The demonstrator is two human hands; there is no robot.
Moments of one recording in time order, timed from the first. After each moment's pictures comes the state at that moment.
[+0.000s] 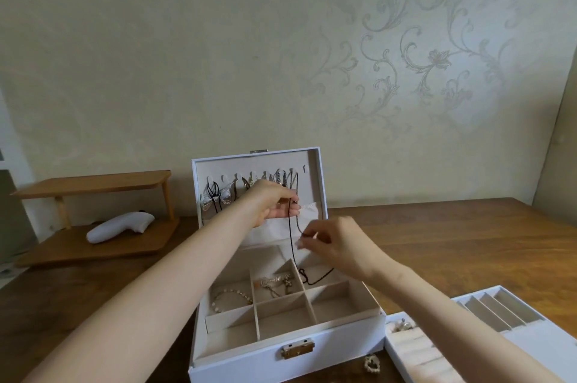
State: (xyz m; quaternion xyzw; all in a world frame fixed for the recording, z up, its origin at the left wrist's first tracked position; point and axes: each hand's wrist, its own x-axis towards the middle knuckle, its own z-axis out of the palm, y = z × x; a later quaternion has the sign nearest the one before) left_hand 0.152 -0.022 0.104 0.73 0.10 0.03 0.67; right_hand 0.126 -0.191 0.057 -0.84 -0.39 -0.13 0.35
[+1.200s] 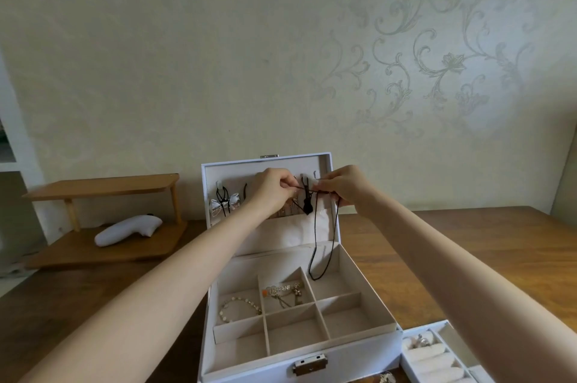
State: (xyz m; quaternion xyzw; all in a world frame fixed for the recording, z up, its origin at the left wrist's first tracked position) left_hand 0.163 -0.009 0.109 0.89 0.01 0.24 0.38; right_hand 0.214 -0.161 0.113 -0.80 -0.18 0.01 0.57
